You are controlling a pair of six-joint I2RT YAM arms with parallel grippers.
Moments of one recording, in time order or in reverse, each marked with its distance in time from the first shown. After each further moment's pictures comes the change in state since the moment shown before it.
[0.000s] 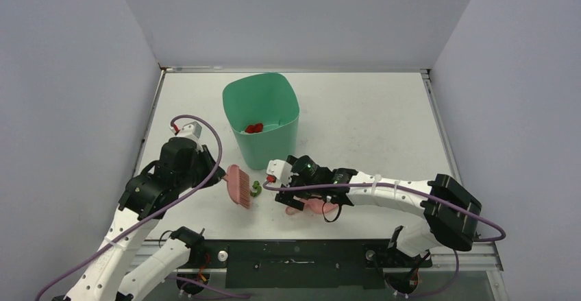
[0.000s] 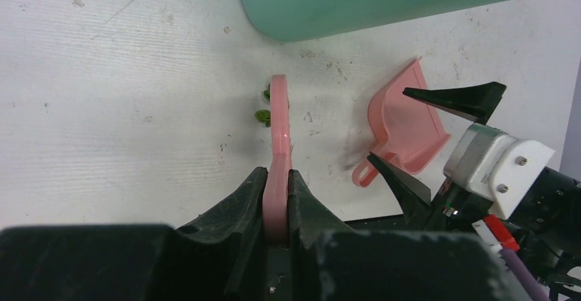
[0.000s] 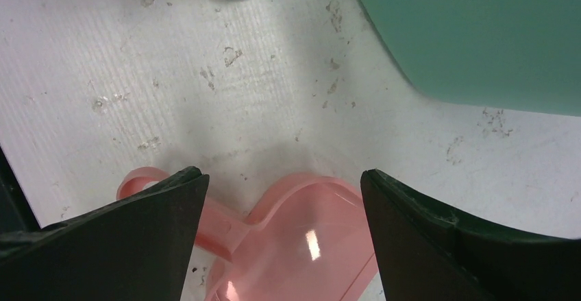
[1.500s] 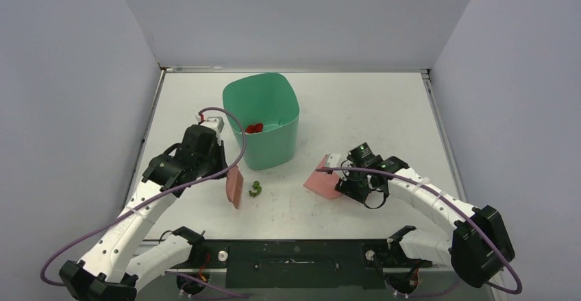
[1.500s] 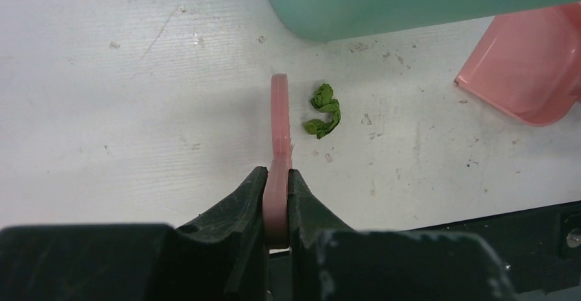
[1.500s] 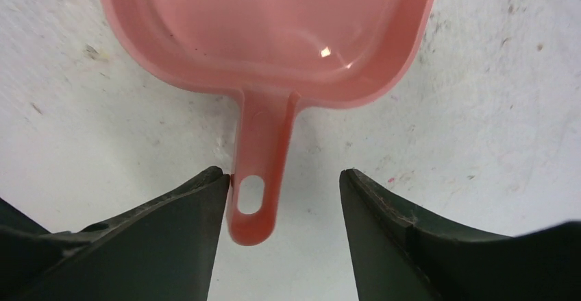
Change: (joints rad) left arm -0.014 0.168 -0.013 0.063 -0.042 0.225; right arm -0.451 -0.272 -0.142 -0.518 -0.031 -0.306
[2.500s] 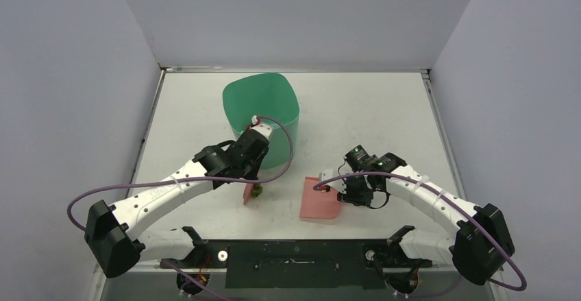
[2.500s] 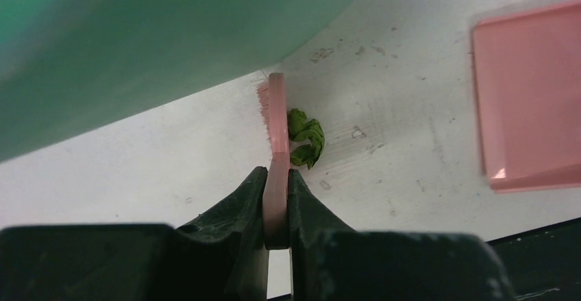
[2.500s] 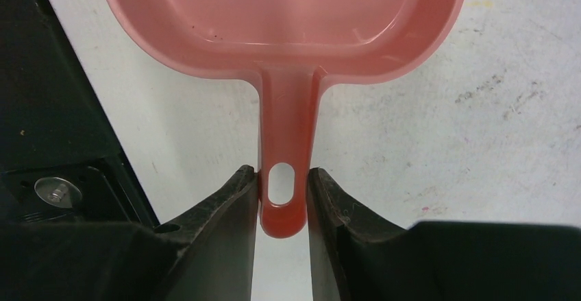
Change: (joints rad) left arm -0.346 0.300 0.055 0.130 -0.227 0.136; right arm 0.002 0.002 0.070 -0.246 -0.169 -0.234
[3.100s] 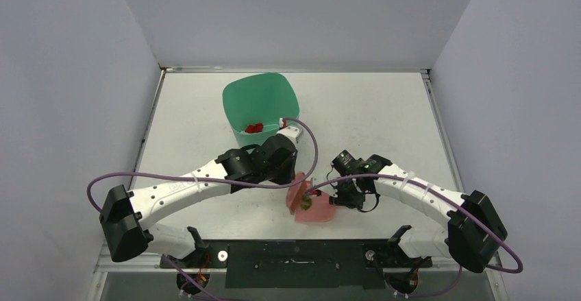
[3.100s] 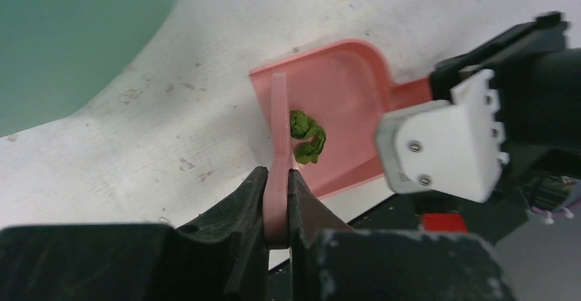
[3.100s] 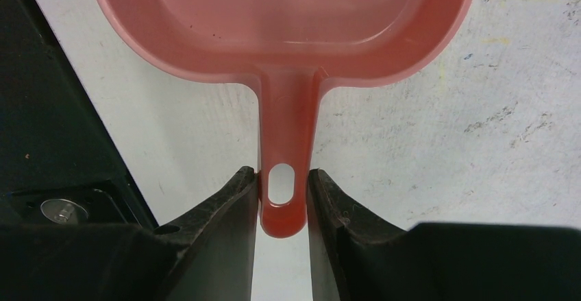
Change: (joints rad) left arm -0.192 0.128 0.071 0.203 0.136 -0.257; right arm 0.145 0.095 0.011 0.042 0.071 0.103
